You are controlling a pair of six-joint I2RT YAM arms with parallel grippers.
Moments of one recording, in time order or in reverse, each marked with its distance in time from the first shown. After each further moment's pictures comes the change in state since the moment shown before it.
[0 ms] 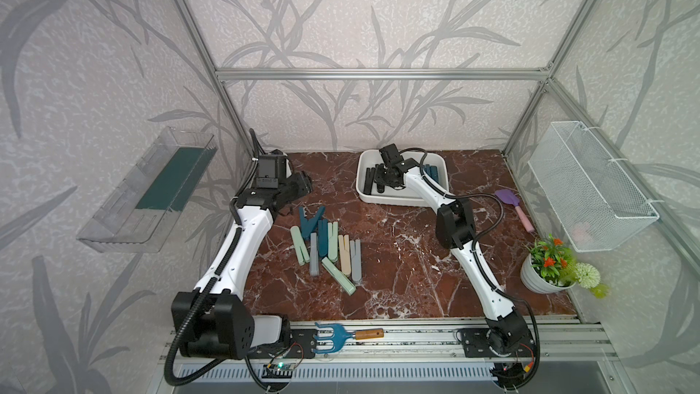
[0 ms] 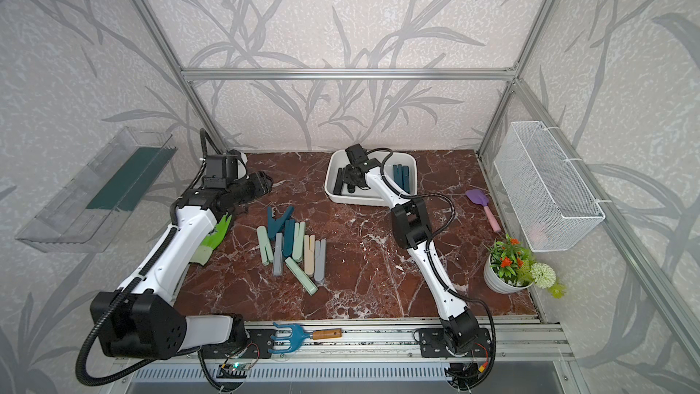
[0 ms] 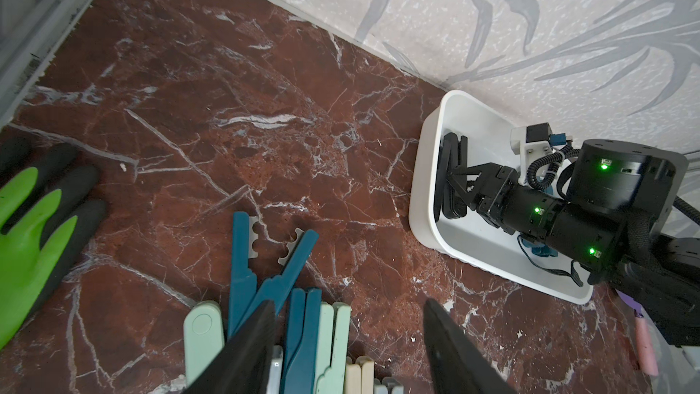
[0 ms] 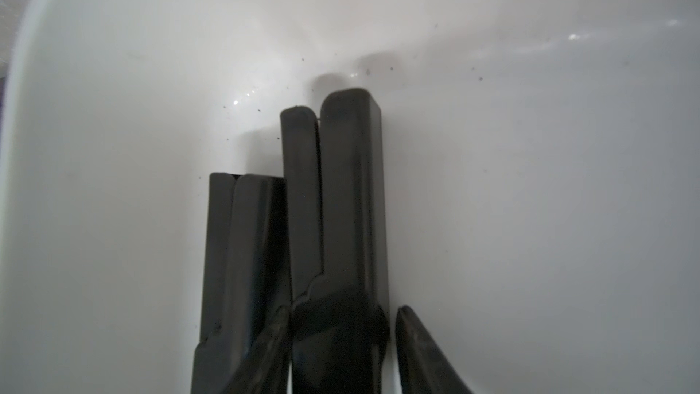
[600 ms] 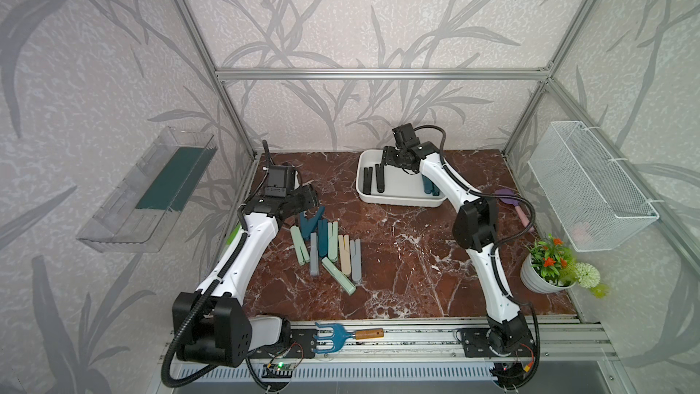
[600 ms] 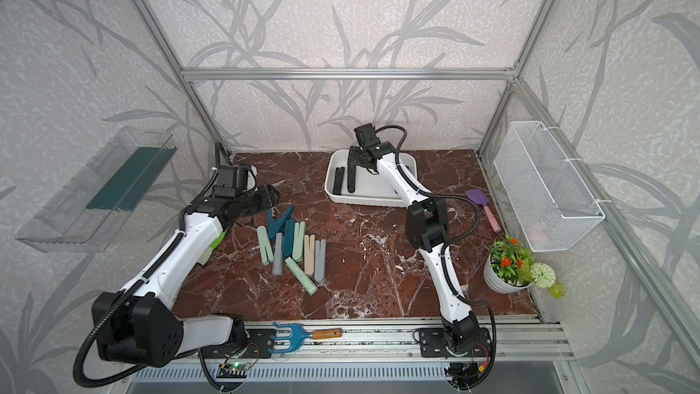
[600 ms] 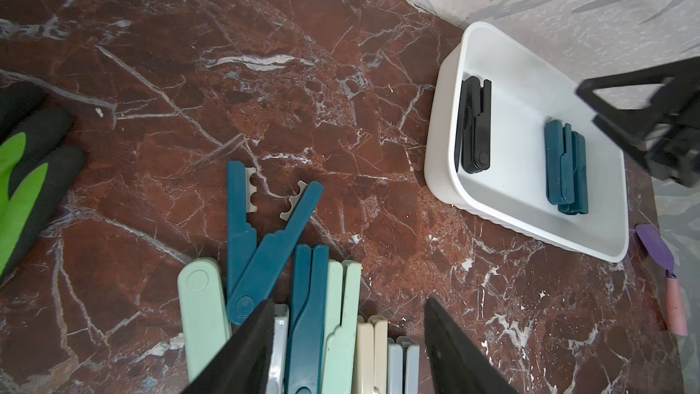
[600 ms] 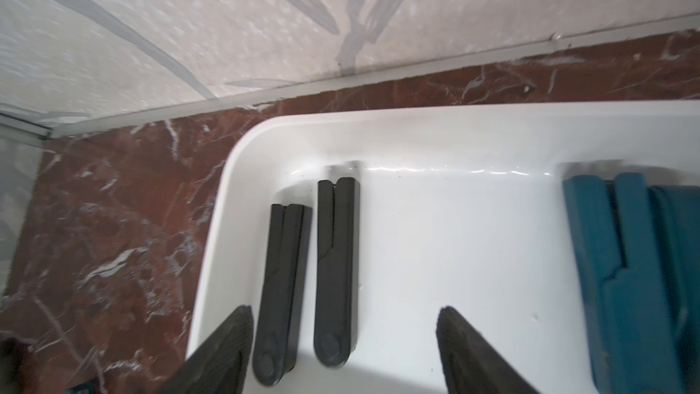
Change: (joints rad) left arm -0.057 -0.037 -0.101 -0.018 -0.038 0.006; right arm -0.011 -0.409 -0.289 0.026 0.083 -0.146
